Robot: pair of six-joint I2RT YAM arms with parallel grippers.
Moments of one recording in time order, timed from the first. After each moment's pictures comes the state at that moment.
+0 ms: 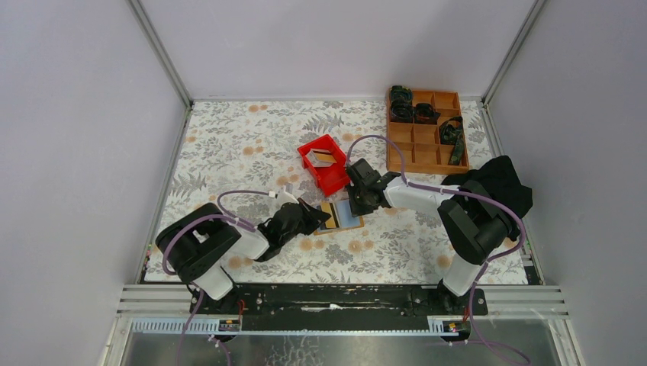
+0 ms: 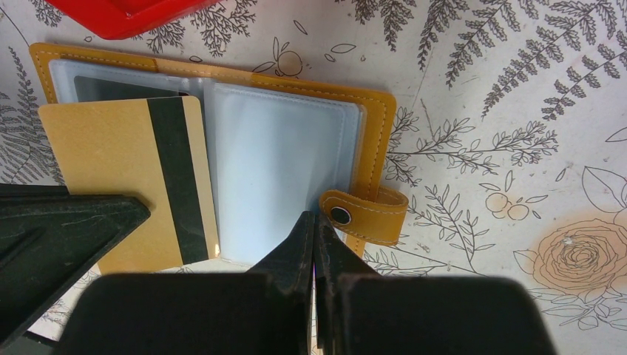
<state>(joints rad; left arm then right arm) -0.79 1.60 0.33 0.80 -0.14 -1.29 0.71 1.74 1.01 -0.39 0.01 0.44</state>
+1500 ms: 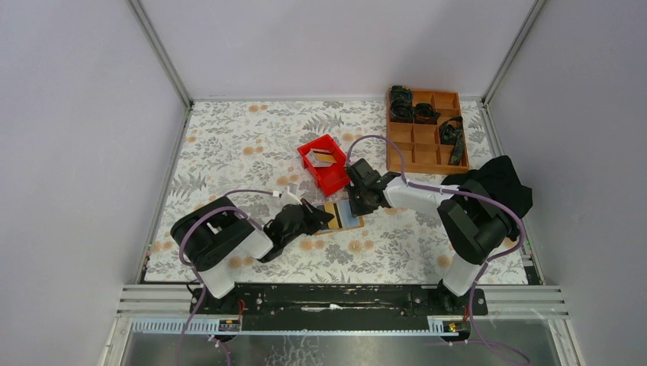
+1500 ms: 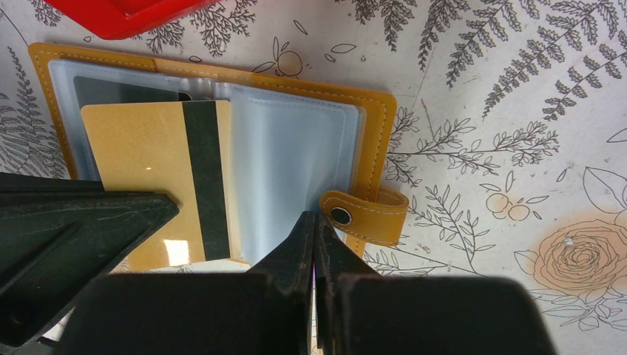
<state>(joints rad) -0.79 1.71 0.32 0.96 -0.12 -1.25 0.71 1.74 1.01 -0.39 0.01 0.44</state>
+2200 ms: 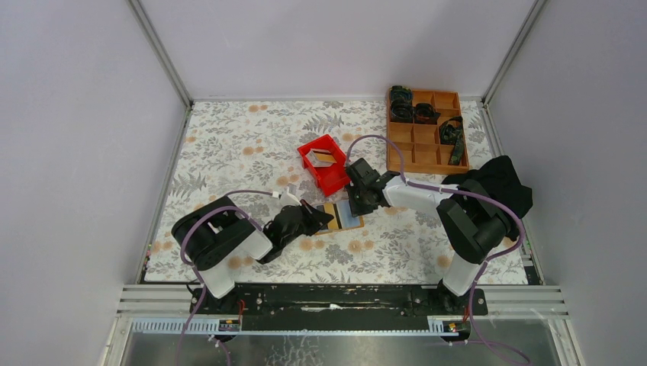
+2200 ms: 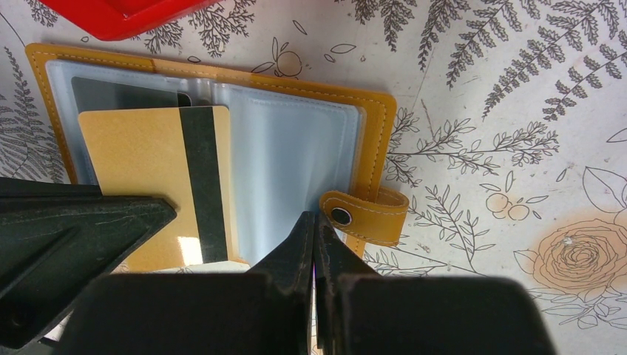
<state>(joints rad) -0.79 1.72 0.31 1.00 -0.11 -1.25 0.71 1.75 1.02 -0.40 0.01 0.44</state>
